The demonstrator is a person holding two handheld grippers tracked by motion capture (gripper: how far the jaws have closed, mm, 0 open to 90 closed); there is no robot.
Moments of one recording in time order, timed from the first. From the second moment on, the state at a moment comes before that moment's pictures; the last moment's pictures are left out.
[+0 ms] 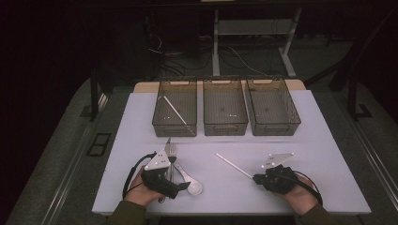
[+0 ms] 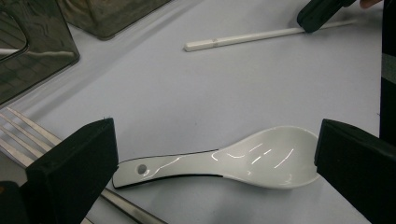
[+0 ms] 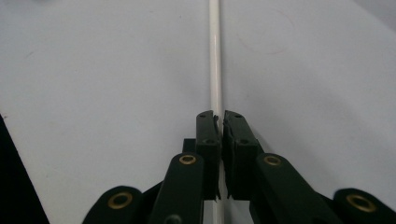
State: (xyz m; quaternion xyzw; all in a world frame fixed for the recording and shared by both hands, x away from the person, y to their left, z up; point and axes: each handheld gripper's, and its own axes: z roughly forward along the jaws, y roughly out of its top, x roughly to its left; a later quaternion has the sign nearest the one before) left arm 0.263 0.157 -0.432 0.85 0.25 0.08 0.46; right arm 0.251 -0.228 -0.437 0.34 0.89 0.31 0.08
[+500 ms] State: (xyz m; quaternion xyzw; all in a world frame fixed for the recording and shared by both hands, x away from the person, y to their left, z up) left arm 0.263 0.157 -0.432 0.85 0.25 0.09 0.46; right arm 0.255 -0.244 -0.418 0.35 0.86 0.37 0.06
